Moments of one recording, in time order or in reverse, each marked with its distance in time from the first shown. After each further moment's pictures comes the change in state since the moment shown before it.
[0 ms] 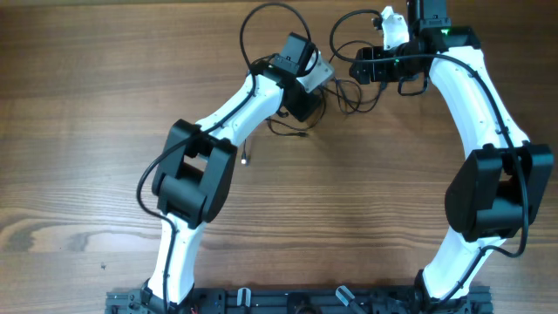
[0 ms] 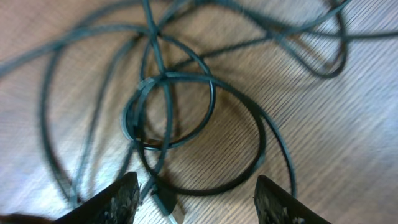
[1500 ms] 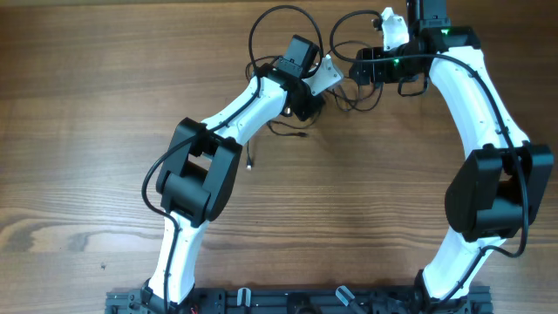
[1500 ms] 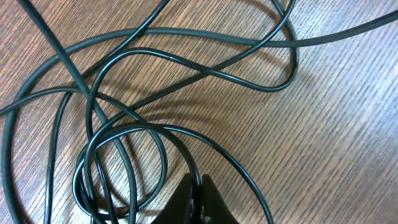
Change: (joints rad) left arm -0.010 0.019 0.000 0.069 0.074 0.119; right arm 0.000 0.000 0.000 -0.011 -0.003 0.004
